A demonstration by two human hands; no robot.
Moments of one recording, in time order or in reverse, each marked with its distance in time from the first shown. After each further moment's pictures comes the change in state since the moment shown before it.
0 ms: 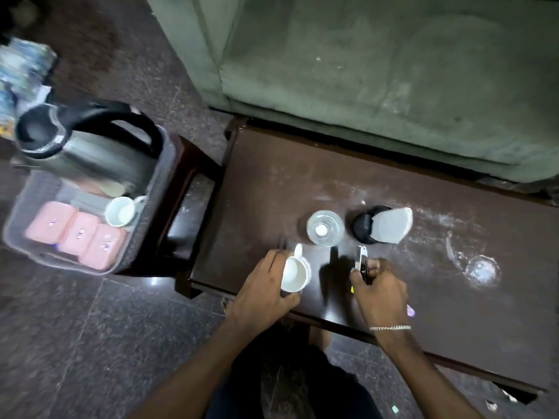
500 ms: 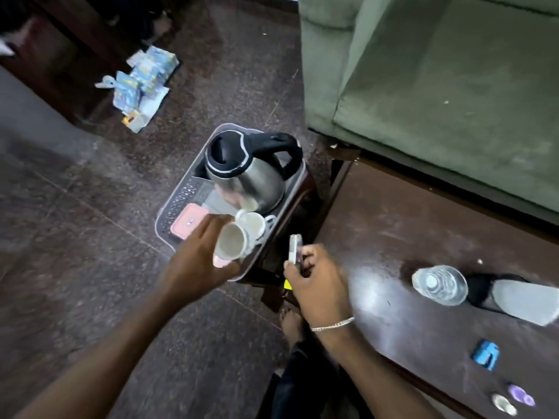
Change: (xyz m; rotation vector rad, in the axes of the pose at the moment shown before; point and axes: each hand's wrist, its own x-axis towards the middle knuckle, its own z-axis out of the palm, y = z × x) left_hand -0.052 -0.172 -0.299 0.166 0.245 -0.082; right_hand -0.112 -0.299 0.116 0.277 -0.292 -0.387
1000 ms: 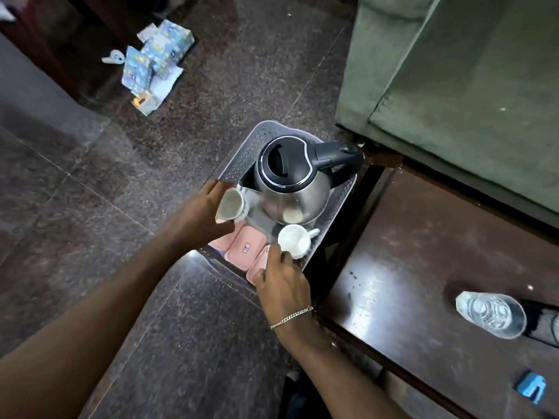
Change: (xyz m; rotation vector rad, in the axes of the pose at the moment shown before) left_hand 0.080 -0.138 -0.040 0.099 -0.145 -0.104; right_hand 0.018 -0.067 0.146 -0.445 -0.209 -0.194
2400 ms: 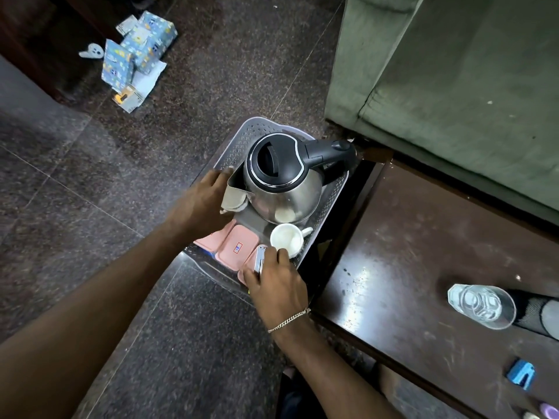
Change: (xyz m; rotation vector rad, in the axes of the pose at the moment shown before) left_hand 0.032 0.010 0.009 0.177 -0.044 0.009; right_hand 0.003 0.011 0.015 -0.041 0.095 -0.006
